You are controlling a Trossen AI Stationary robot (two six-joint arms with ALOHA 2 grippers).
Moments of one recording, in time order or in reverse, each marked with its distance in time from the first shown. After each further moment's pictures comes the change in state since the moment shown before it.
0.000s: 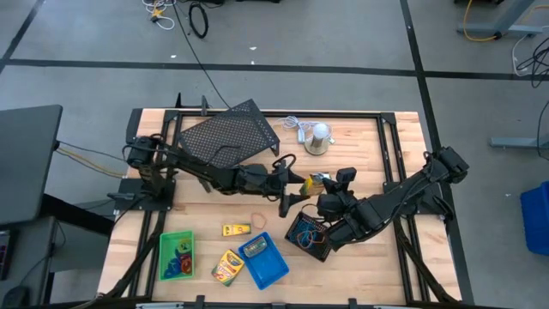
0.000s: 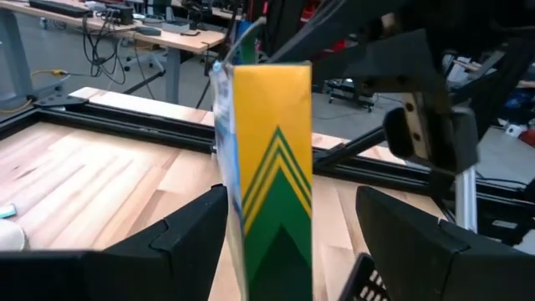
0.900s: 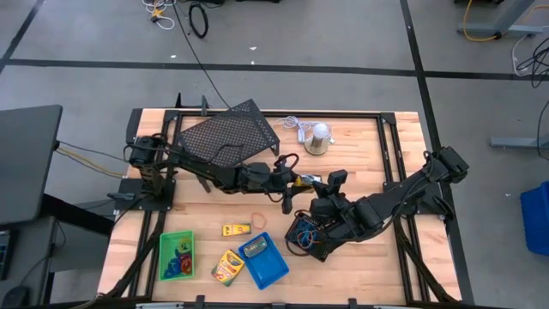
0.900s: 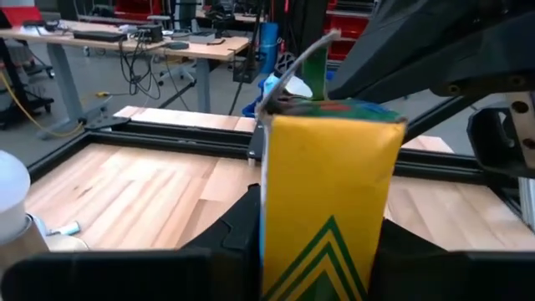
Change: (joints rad) left arm 0.028 0.012 0.028 -0.026 -0.084 0.133; right arm -0.006 0.000 -0.001 0.264 0.031 -0.236
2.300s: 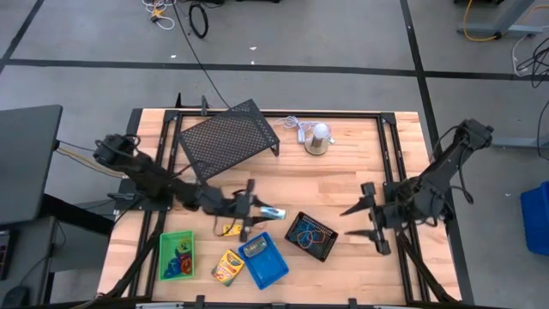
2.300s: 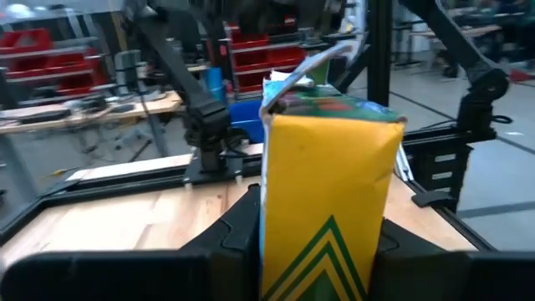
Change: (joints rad) left arm -0.311 -0.308 -0.399 0.206 -0.107 0.191; right arm 0.268 -0.773 -0.744 1.285 -0.516 -0.452
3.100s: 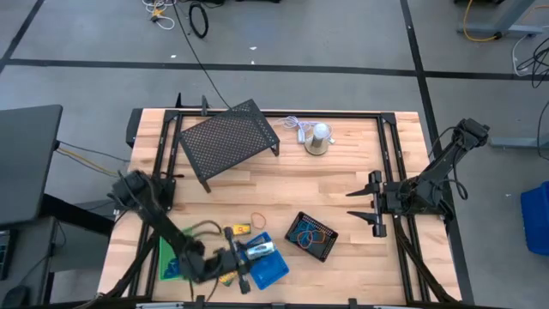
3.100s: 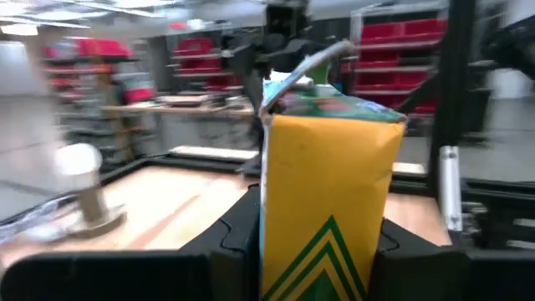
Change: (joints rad) left arm -0.476 0.418 0.334 0.298 -0.920 0.083; right arm 0.000 -0.223 -0.318 0.225 0.187 0.004
